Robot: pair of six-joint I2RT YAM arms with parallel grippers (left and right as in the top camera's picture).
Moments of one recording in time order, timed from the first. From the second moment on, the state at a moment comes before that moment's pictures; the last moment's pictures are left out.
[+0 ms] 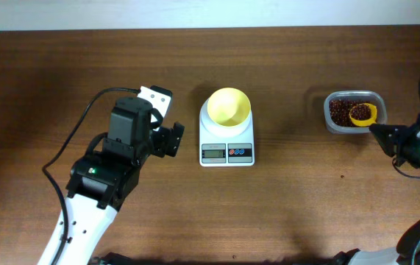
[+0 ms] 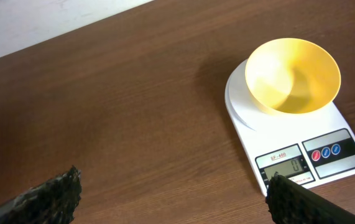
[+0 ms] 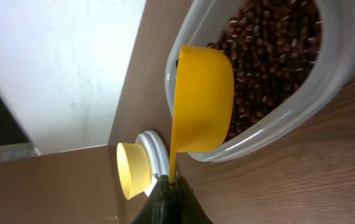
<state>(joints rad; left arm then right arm) -0.33 1.13 1.10 -0.70 -0.16 0.10 -0.74 1.67 0.98 -0.49 -1.08 0.29</state>
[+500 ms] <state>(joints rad) -0.33 1.13 1.10 -0.70 -0.16 0.10 -0.74 1.67 0.98 -0.49 -1.31 0.29</state>
